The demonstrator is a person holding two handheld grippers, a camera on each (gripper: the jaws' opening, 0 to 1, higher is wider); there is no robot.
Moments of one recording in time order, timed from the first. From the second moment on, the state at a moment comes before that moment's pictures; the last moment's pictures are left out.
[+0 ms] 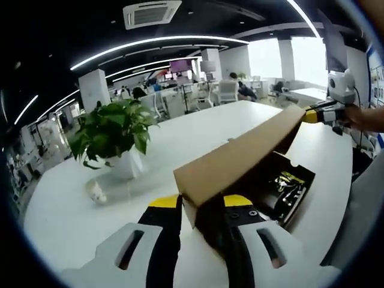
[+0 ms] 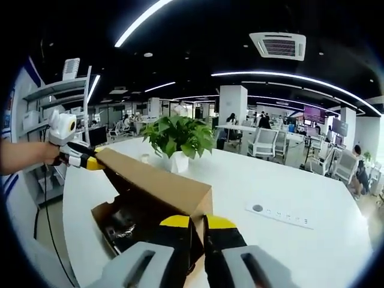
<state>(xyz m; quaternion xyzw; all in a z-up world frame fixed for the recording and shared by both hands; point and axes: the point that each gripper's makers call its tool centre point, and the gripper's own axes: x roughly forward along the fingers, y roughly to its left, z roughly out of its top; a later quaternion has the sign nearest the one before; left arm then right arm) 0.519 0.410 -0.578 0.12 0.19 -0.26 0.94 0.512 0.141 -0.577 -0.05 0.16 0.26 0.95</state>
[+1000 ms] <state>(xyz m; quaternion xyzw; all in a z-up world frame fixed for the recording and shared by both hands) 0.523 0.419 -0.604 0.13 0.22 -0.24 0.94 0.521 0.140 -0.575 -0.04 0.16 0.26 0.95</state>
